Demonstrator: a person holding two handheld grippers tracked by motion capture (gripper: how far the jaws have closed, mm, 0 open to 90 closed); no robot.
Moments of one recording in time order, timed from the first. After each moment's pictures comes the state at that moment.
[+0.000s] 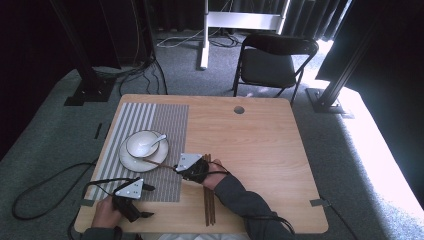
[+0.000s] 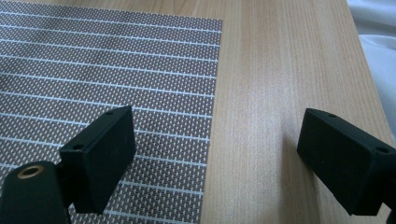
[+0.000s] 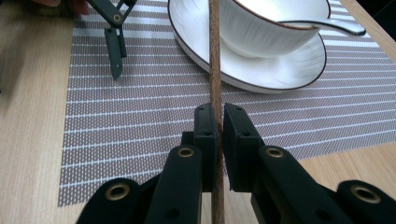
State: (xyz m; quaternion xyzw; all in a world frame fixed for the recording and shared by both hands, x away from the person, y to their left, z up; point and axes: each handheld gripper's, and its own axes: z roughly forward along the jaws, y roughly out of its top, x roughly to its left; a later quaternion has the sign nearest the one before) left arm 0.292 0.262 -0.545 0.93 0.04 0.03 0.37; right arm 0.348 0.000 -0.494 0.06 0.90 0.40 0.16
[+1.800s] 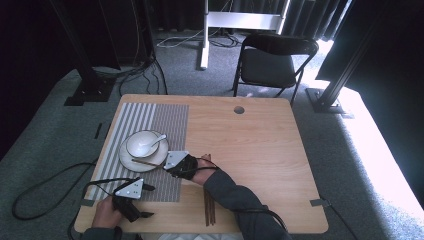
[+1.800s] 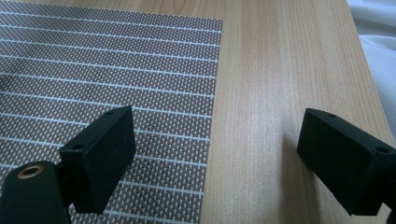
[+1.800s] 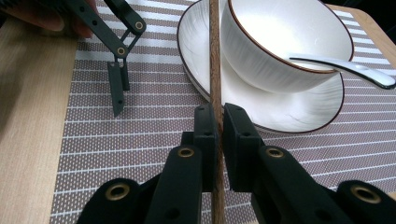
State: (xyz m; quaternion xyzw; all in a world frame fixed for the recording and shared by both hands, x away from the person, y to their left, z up) left arm 0.292 0.262 -0.545 0.93 0.04 0.03 0.37; right arm 0.355 0.033 -0.488 0.03 0.90 0.39 0.16
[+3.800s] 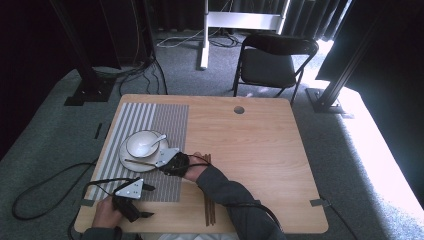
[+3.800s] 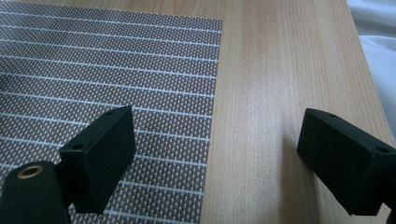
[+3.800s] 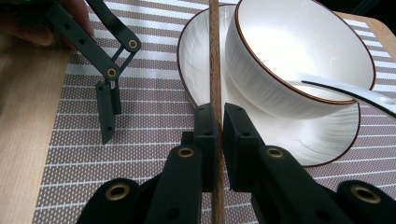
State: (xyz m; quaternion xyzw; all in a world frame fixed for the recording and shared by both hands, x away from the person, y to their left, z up) left arm 0.292 0.262 -0.545 0.93 0.04 0.03 0.37; right arm 0.366 0.058 -0.491 0.02 0.91 0.39 0.15
